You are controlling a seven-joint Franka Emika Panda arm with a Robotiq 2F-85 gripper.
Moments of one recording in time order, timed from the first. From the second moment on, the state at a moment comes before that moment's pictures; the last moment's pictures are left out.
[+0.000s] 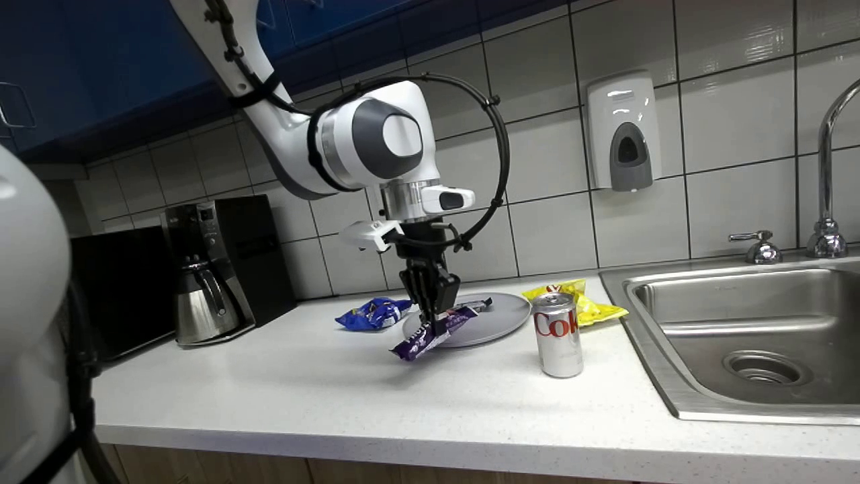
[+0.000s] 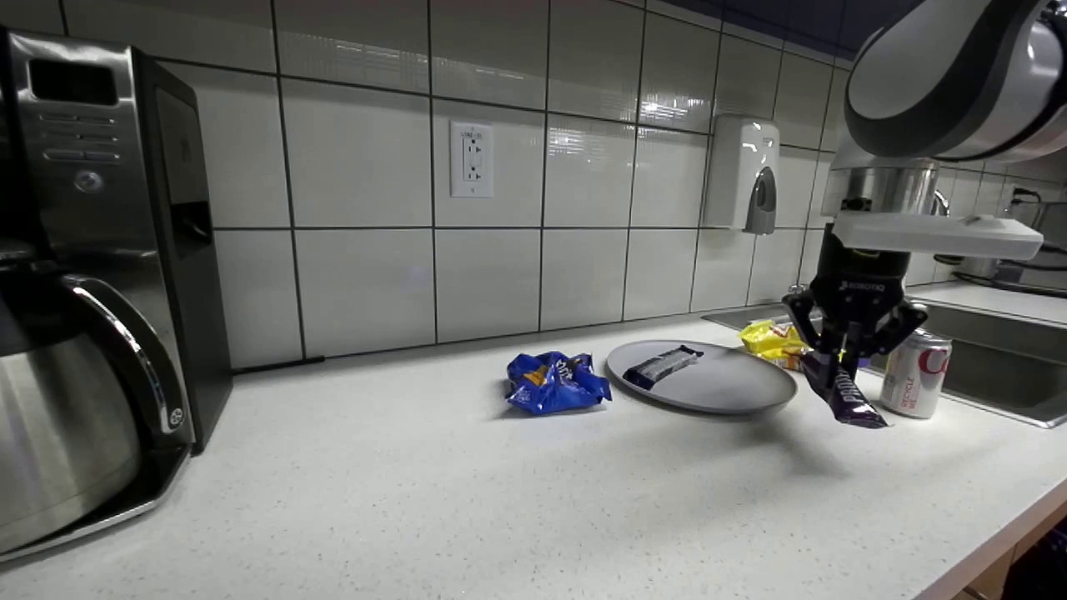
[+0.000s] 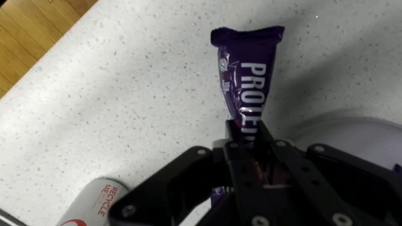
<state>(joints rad) -0.07 -0.04 -0.10 -2.57 0.02 2.54 0.40</state>
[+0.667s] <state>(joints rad) -0.07 0.02 -0.09 -2.45 0.07 2.54 0.62</state>
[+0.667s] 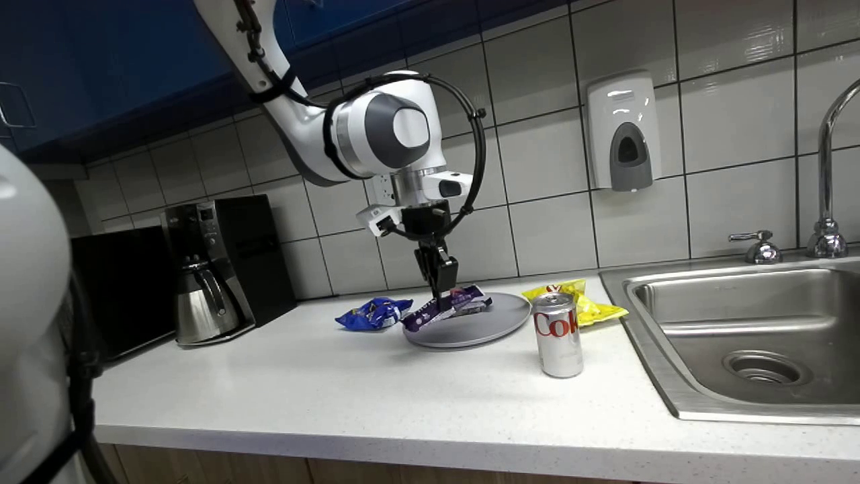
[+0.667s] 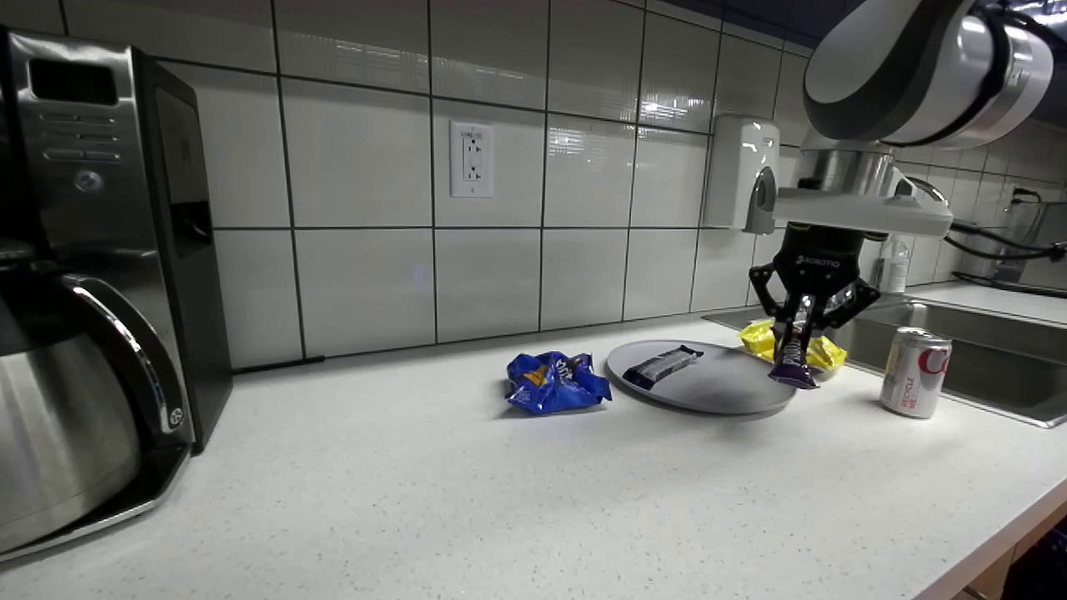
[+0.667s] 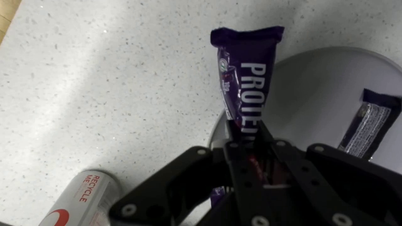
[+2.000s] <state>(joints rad) -0.01 0.28 -0.09 -2.21 0.14 2.54 0.81</state>
